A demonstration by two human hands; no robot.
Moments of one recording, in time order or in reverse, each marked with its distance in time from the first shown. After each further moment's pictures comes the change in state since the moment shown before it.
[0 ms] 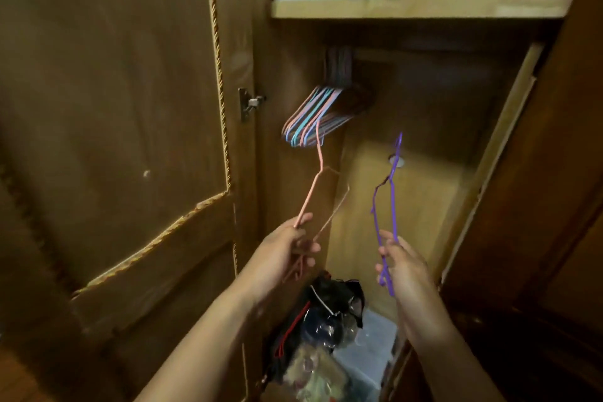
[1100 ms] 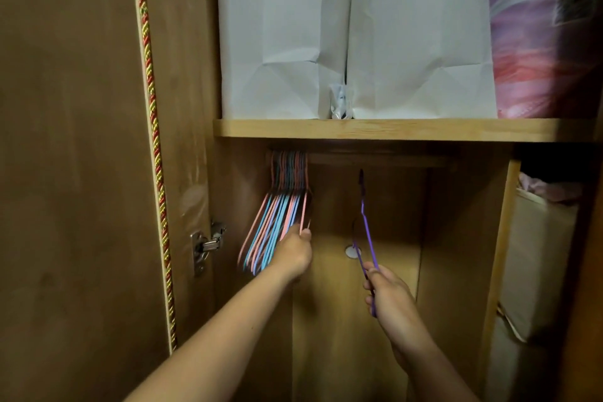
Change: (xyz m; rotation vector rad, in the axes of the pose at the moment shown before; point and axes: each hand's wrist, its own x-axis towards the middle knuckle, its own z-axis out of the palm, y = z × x) left_hand 0.267 0.154 0.014 0.632 -0.040 0.307; right_hand 0.178 -0.074 0.076 -0.120 0.279 -0.202
